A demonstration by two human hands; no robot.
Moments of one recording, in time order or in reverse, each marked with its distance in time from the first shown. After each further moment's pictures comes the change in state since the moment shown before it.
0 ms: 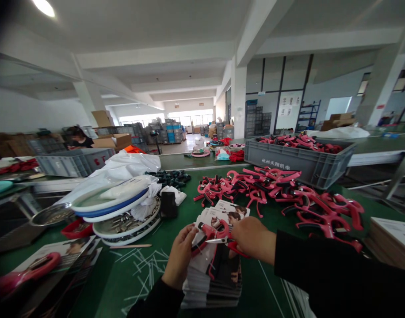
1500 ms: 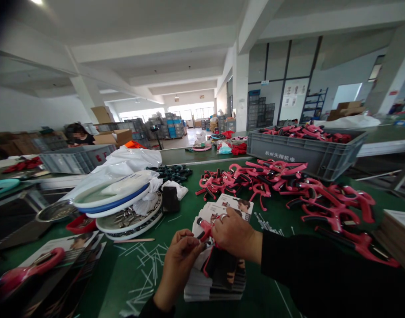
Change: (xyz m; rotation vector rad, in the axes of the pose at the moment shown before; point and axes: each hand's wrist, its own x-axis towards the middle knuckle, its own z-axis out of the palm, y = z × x) left_hand -0.028 -0.004 -0.021 0.123 -0.037 0.309; right_hand 0.025 -0.027 0.027 -0.247 0.558 -0.365
